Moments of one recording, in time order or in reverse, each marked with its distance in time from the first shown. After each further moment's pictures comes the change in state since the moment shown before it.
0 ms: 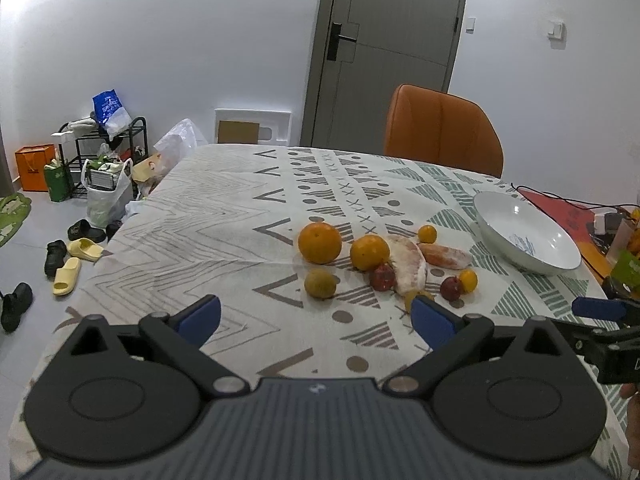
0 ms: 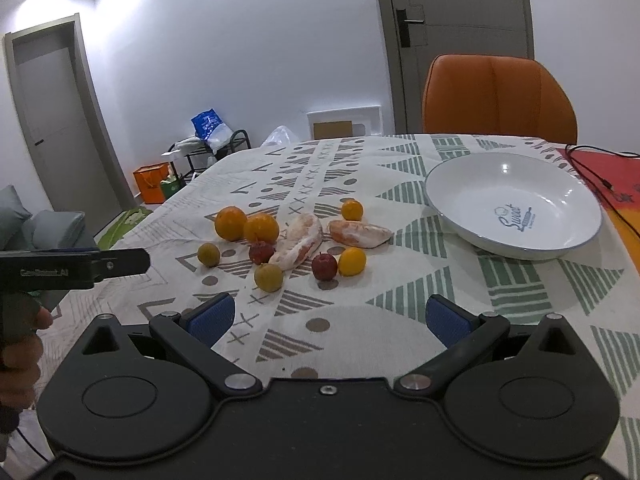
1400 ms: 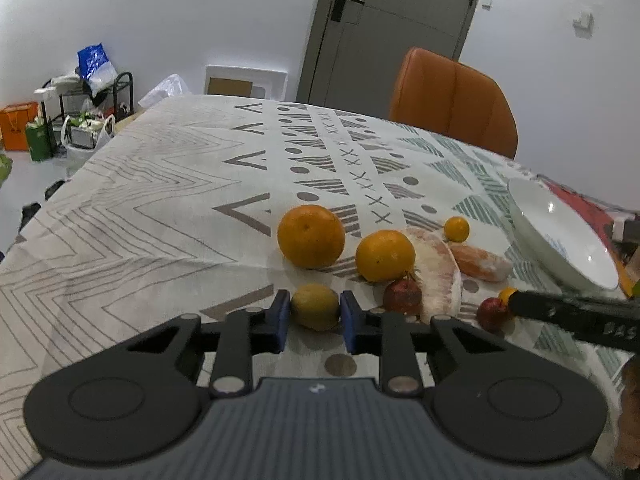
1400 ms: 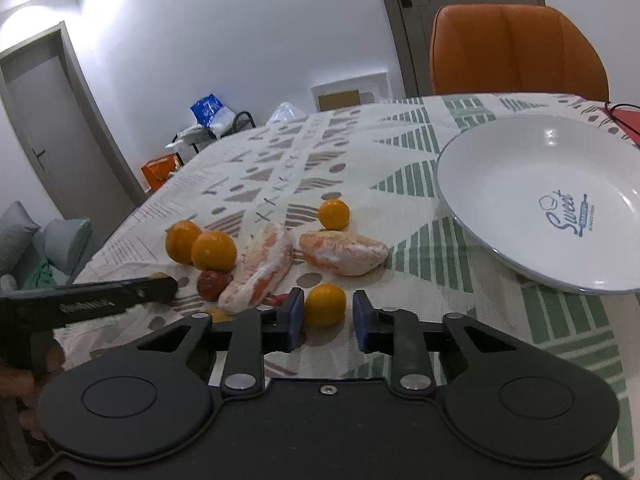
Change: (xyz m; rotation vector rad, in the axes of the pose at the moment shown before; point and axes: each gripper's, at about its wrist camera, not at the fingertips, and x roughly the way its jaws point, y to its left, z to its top) left arm 0.099 0.003 0.012 -0.077 0.116 -0.038; right arm 0.095 -0.042 0.028 0.080 0.101 0.075
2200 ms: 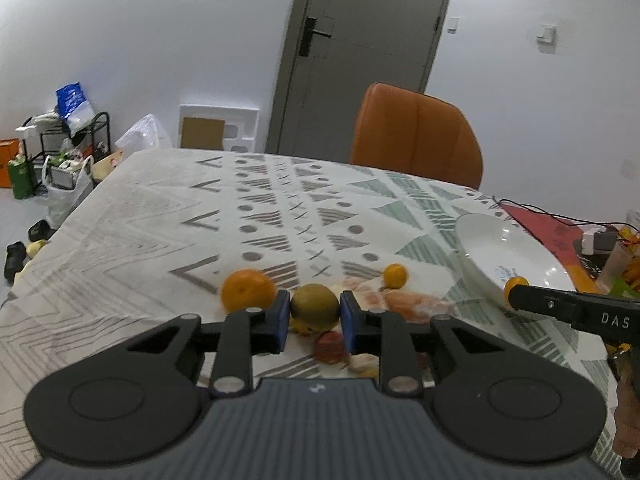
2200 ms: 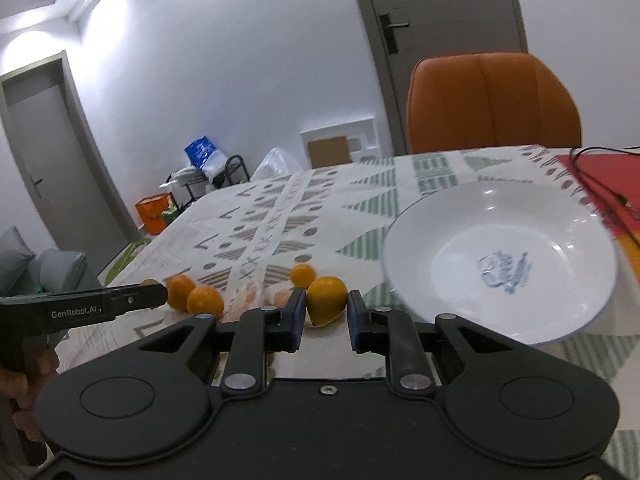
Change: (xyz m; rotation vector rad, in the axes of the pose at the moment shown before) left arm -0.027 -0.041 0.021 0.070 -0.102 -0.061; right arm -0.059 -0.020 0.018 -0.002 -0.146 -0.034
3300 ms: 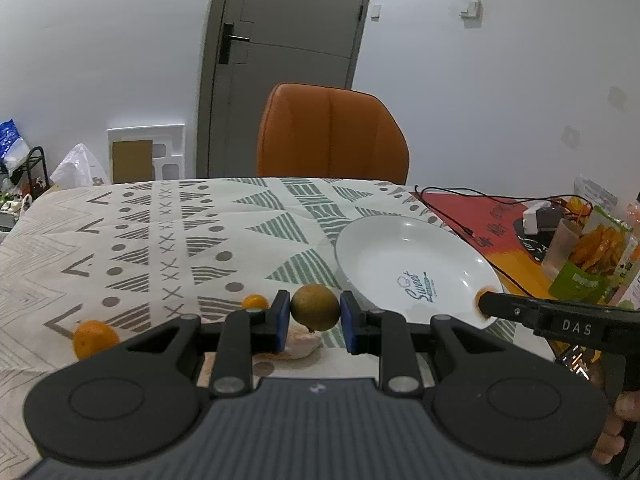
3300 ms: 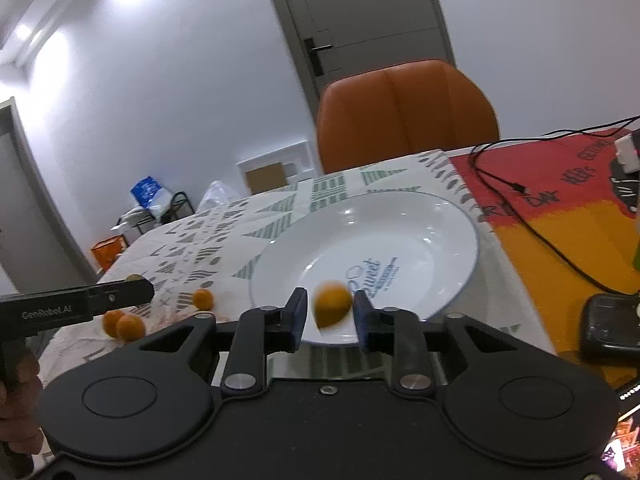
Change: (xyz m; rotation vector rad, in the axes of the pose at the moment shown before) left arm 0.025 -0.101 0.016 0.128 -0.001 -0.142; right arm -0.039 -0.077 -0.007 0.114 -0.075 -0.144
